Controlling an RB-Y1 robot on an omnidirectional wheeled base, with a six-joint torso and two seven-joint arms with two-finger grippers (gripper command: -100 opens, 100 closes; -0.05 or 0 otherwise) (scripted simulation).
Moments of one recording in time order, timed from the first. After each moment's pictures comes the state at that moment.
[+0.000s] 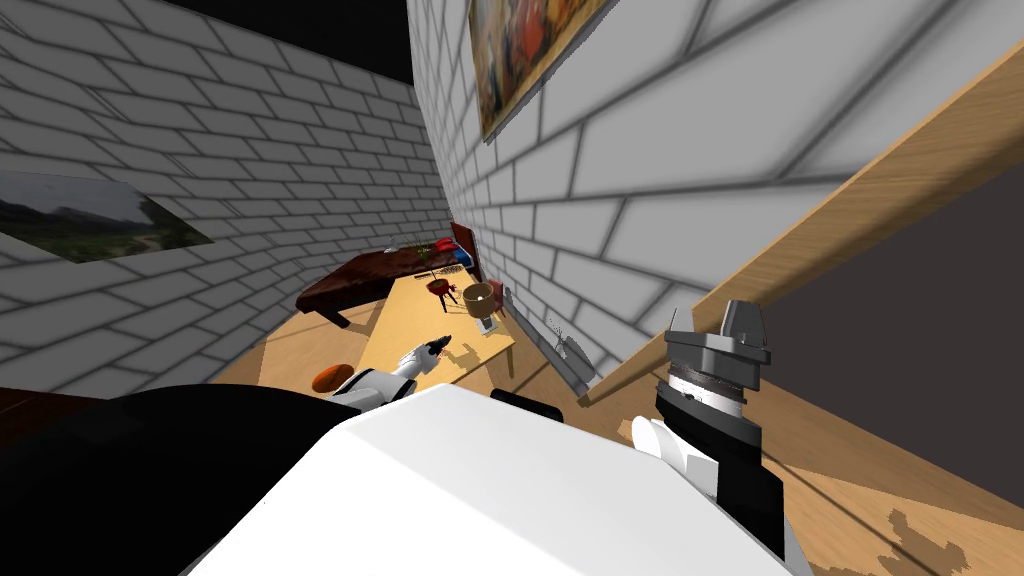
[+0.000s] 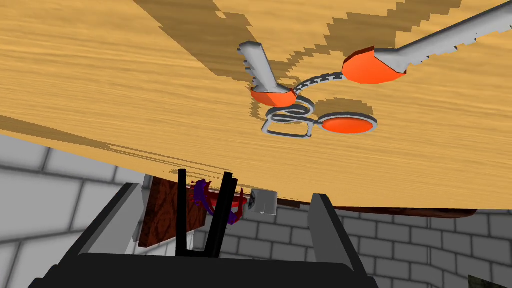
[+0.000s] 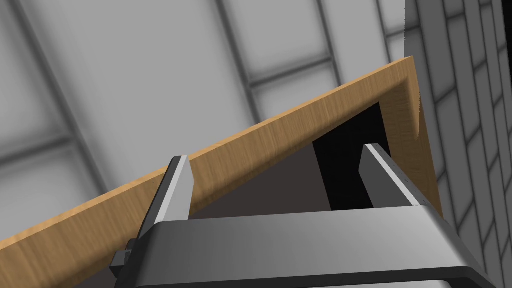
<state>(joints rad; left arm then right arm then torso) -0.19 0.52 0.08 -0.49 -0.47 0.03 -0.27 0.55 0.01 -0.06 -2.35 -0.09 -0.46 0.13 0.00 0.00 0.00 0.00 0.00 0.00</state>
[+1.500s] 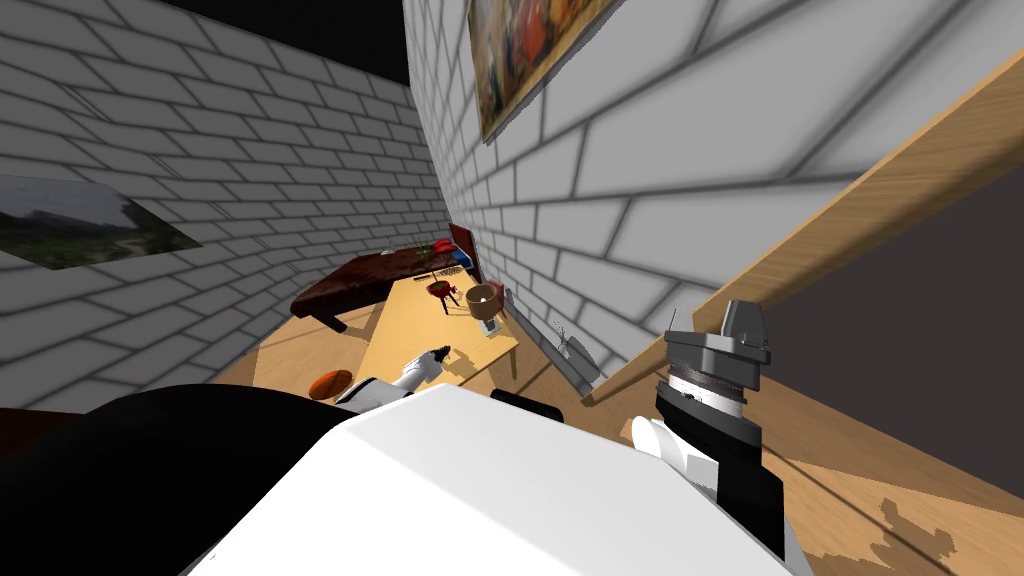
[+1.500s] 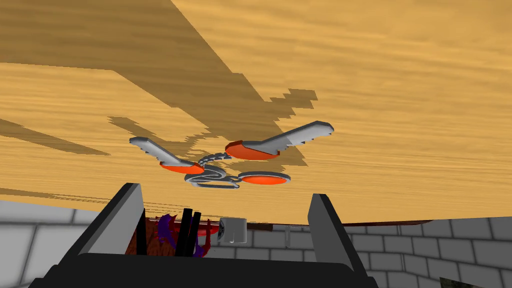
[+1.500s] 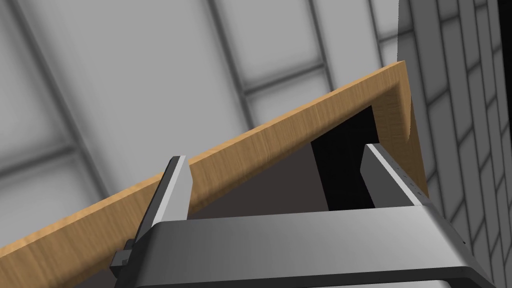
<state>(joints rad) -0.12 0.47 0.01 -0.55 -0.49 0.22 -0.20 0.55 0.01 -0.06 -2.35 -0.09 -0.46 0.13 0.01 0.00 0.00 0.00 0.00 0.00</state>
